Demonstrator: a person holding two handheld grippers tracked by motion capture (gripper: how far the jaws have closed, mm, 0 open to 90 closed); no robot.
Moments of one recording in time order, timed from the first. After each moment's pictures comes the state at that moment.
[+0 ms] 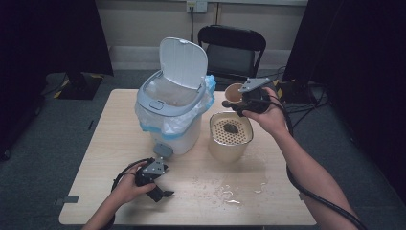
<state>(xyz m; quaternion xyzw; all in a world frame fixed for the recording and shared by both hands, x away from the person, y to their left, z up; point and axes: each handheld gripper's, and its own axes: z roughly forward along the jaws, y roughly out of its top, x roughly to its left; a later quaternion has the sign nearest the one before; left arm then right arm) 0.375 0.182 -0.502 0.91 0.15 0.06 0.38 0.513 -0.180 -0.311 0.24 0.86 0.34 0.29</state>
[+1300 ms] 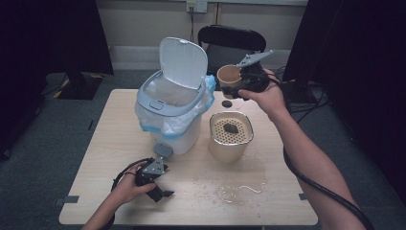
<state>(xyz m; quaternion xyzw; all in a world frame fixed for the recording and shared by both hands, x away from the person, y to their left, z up) 0.375 0.182 -0.502 0.91 0.14 0.06 0.38 0.521 -0.159 -0.246 0.25 0.85 0.40 0.22</state>
